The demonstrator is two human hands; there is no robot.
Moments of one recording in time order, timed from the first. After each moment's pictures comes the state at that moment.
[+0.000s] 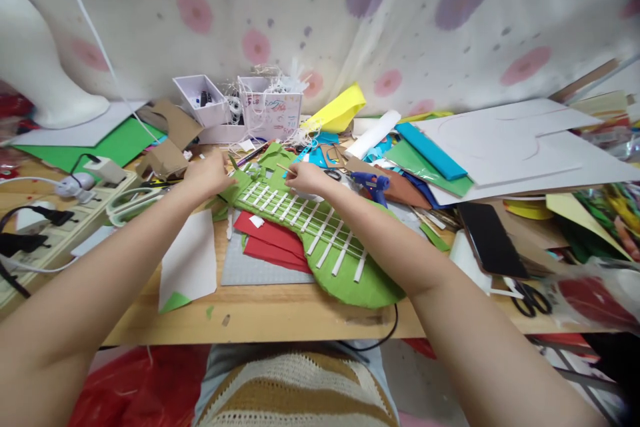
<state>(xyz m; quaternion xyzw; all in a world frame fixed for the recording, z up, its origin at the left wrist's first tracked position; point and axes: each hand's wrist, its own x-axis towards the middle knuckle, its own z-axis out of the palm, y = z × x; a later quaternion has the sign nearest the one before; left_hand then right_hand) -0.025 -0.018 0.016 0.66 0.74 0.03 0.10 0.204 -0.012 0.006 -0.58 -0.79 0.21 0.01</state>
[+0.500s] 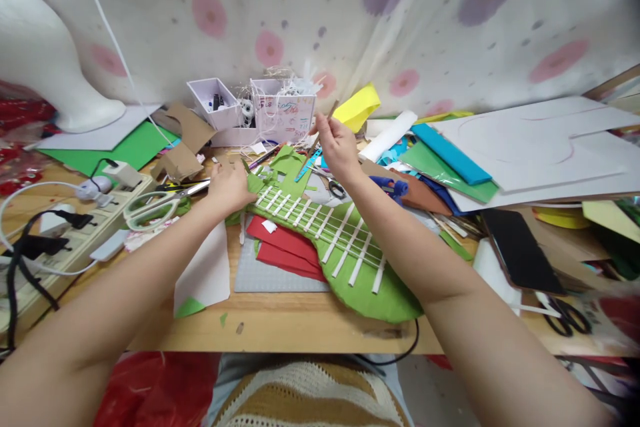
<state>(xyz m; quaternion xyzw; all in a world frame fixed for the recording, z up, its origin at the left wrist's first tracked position) -0.007 -0.034 0.002 0.71 0.70 -0.07 -0.01 0.210 -0.003 0.045 -0.54 -0.70 0.21 0.43</state>
